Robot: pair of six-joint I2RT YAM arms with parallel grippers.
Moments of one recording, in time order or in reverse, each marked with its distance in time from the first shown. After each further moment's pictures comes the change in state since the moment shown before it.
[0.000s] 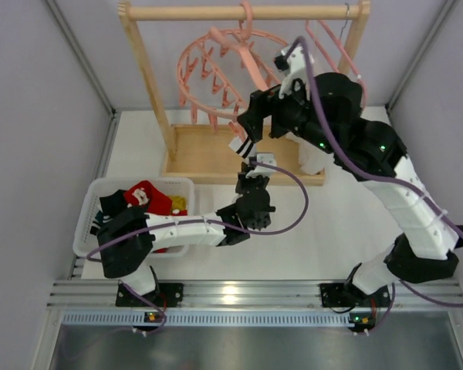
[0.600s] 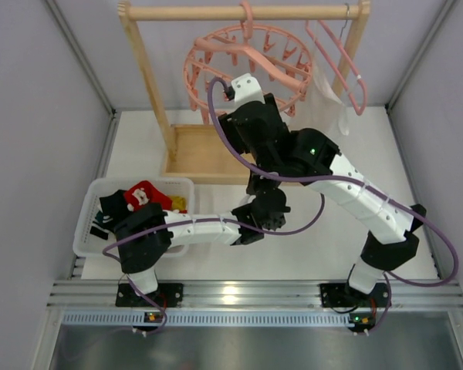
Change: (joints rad) left arm -0.038 0.151 0.141 -0.004 -0.101 0.088; right arm 0.184 0.251 0.079 -0.171 0.580 -0.061
